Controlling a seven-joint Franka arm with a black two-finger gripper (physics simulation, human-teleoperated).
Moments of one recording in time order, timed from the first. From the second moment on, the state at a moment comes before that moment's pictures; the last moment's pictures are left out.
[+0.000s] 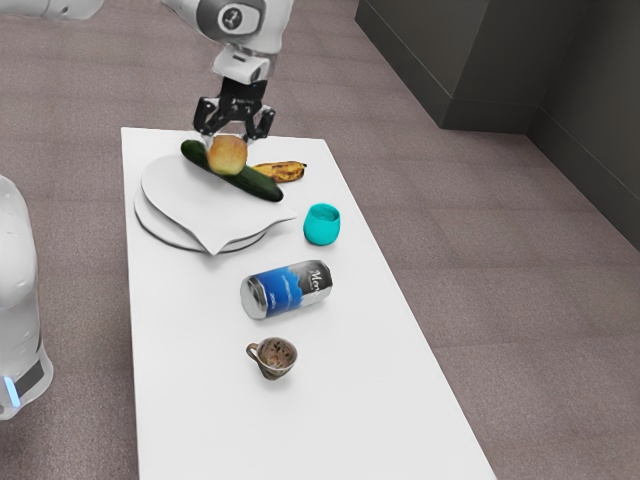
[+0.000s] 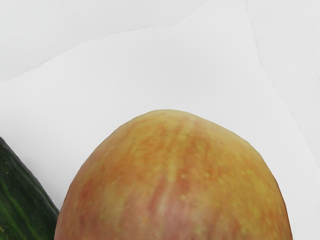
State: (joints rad) arm 0.18 -0.39 0.19 -2.11 0.06 1.61 1.72
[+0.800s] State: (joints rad) arm 0.17 -0.36 -0.60 -1.86 -0.27 1.58 1.50
